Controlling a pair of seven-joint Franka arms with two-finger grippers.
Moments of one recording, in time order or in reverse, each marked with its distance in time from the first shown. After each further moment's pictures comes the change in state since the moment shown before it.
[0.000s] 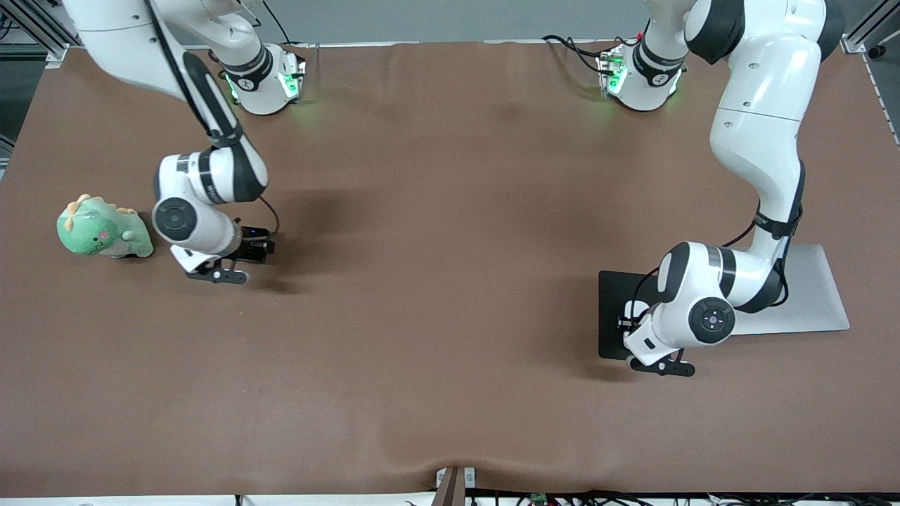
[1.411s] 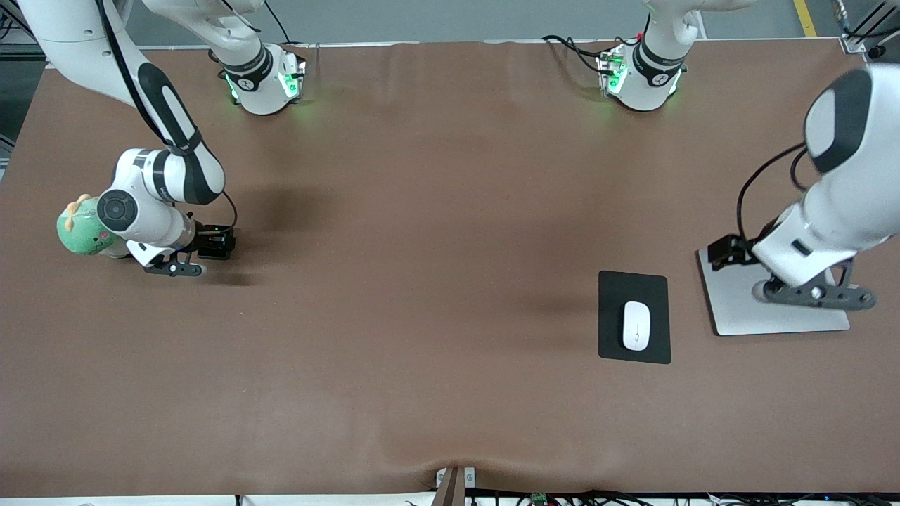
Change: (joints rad) left arm 0.051 -0.589 -0.004 0.004 0.000 -0.457 0.080; right arm -0.166 0.002 0.001 -0.080 -0.001 0.129 -0.191
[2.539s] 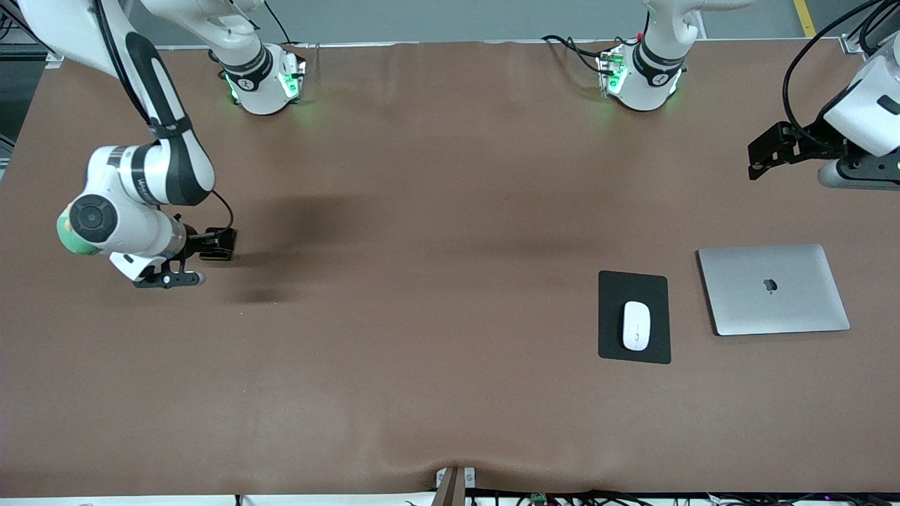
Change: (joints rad) left arm 0.017 -0.225 0.008 -0.022 -0.065 -0.220 -0.007; right arm 0.074 -0.101 0.026 0.261 0.002 -0.415 -0.038
